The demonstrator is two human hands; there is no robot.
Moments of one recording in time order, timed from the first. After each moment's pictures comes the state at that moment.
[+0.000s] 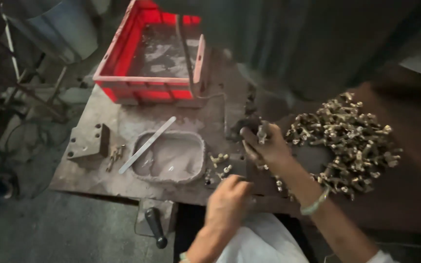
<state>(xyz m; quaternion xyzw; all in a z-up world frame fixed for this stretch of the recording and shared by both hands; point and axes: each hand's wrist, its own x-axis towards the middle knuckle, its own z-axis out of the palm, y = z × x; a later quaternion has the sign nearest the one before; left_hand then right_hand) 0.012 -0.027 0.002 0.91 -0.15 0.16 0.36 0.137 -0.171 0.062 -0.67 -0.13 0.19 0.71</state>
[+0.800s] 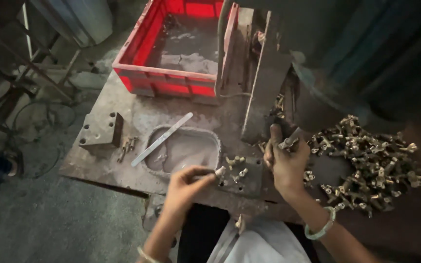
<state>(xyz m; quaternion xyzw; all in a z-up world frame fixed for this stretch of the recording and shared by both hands) 0.023 0.089 0.019 0.60 0.13 -0.06 0.79 0.115 -0.132 0.071 -0.61 0.01 -0.08 0.79</state>
